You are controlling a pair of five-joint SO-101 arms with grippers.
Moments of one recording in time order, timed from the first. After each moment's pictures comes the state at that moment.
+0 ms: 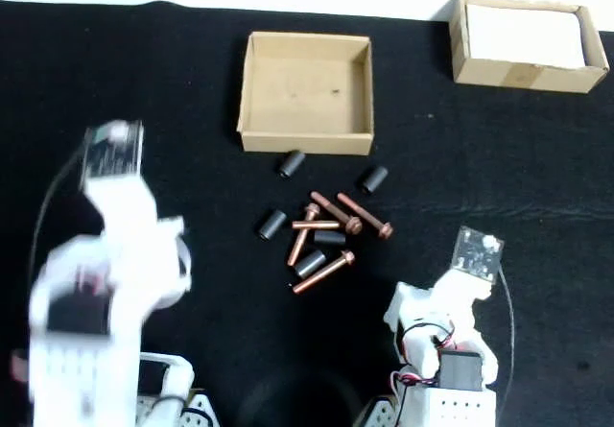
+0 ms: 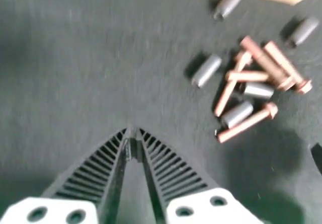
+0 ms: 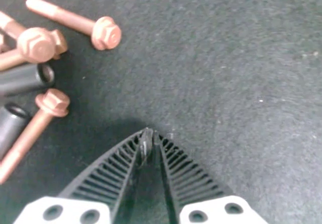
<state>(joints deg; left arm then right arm) -1.1 -51.3 36.6 85.4 14.7 -4.6 -103.3 95.8 70.1 -15.0</state>
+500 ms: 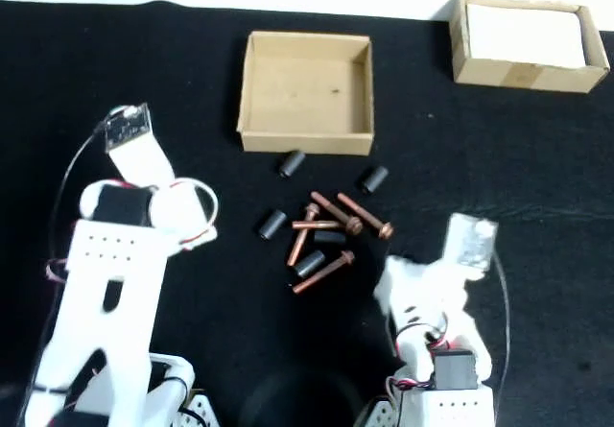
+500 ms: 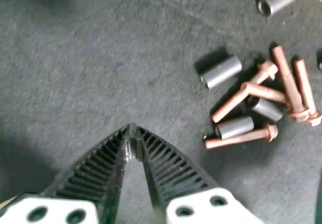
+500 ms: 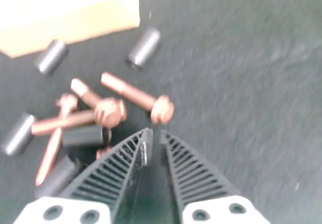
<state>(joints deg) 0.0 -33.2 35.6 78.1 31.3 -7.3 -103.0 95.6 51.0 -12.1</state>
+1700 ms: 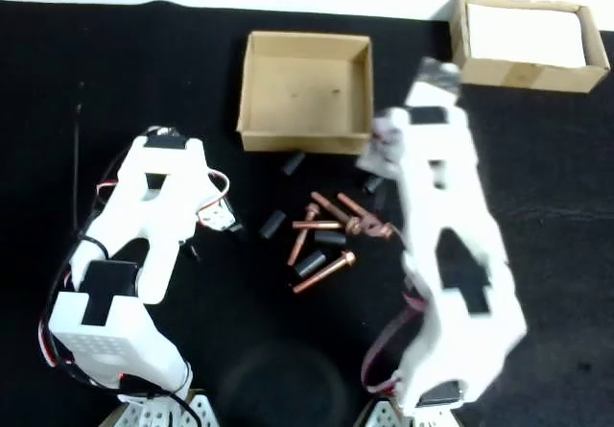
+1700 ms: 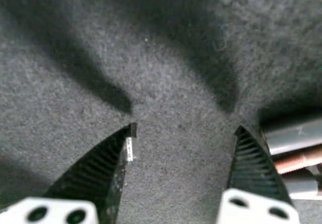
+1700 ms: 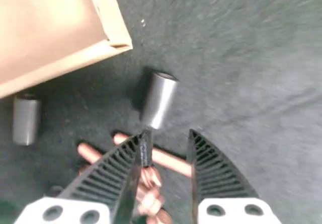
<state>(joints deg) -3.2 10.3 21.5 74.6 31.6 -13.6 21.5 -5.6 69.9 -27.0</state>
